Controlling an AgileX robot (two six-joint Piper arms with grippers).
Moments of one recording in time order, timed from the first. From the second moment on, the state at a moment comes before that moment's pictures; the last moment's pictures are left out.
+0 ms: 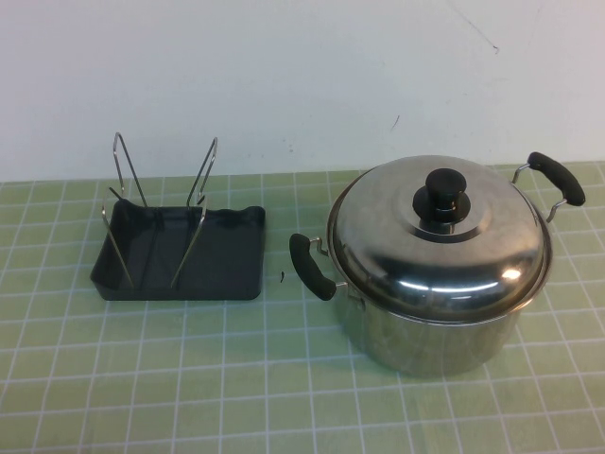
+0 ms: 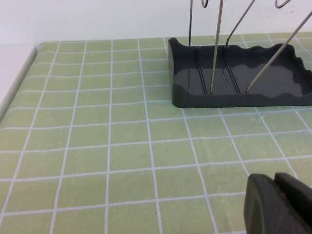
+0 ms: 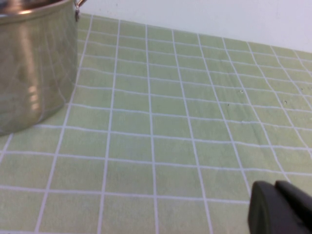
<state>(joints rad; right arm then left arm) -0.04 -0.01 0.02 -0.09 0.43 -0.10 -0.04 -0.01 0.02 -0.03 0.34 -0.04</state>
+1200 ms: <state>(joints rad) -0.04 -0.01 0.01 -0.06 -0.48 -0.12 -0.04 -0.01 0.02 -0.03 -0.61 -0.09</state>
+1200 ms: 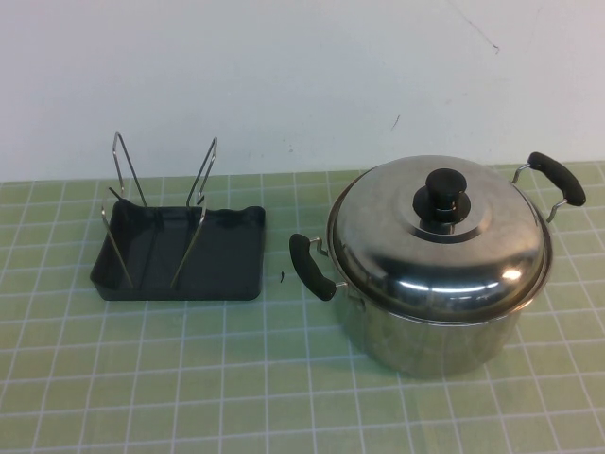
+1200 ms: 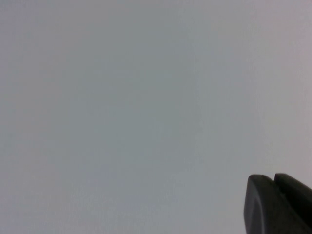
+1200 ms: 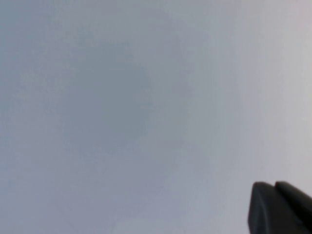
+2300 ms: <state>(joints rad) 0.19 1.21 -0.55 -0.74 -0.75 0.22 -0.04 0.33 -0.16 0.04 -0.31 -0.23</state>
